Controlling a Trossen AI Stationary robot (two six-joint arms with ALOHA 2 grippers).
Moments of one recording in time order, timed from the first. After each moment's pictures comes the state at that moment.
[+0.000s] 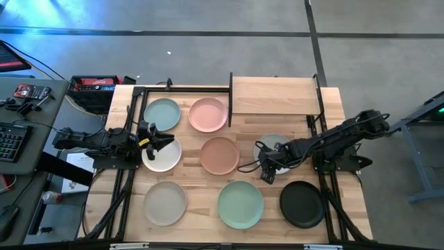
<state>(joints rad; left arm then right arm) -0.14 0.03 0.07 -0.06 -0.34 -0.56 0.24 1.44 0.76 -0.54 0.11 0.71</state>
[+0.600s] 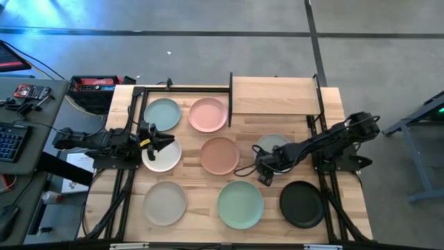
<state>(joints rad) -0.14 0.03 0.07 -0.09 -0.34 -0.56 0.25 1.58 0.76 -0.51 0.09 0.73</state>
